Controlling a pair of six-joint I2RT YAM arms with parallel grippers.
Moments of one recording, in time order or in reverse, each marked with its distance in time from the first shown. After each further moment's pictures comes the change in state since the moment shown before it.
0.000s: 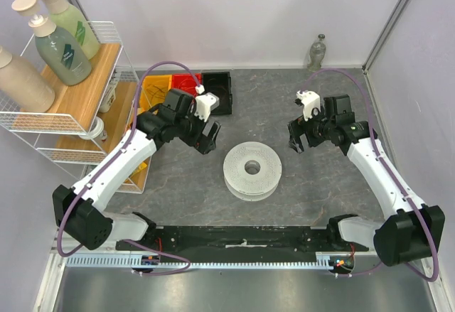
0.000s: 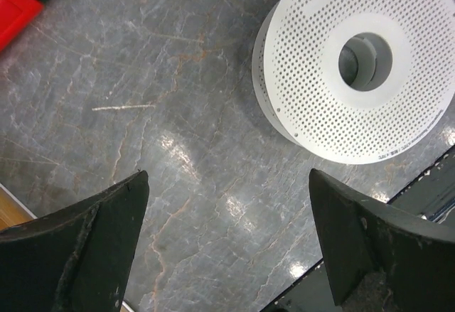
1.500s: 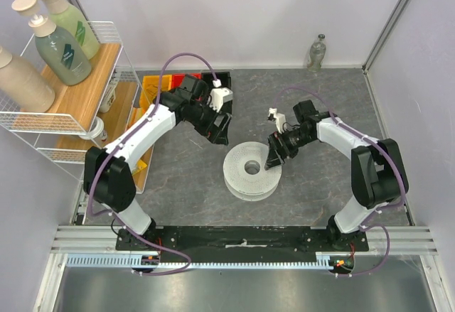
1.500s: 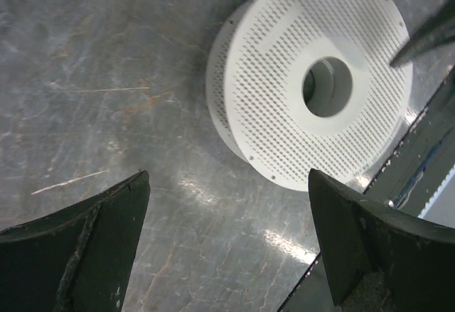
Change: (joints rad) left arm 0.053 0.320 0.188 -0.022 0.306 0.111; right arm 0.062 0.454 0.015 -0.032 -0.474 -0.061
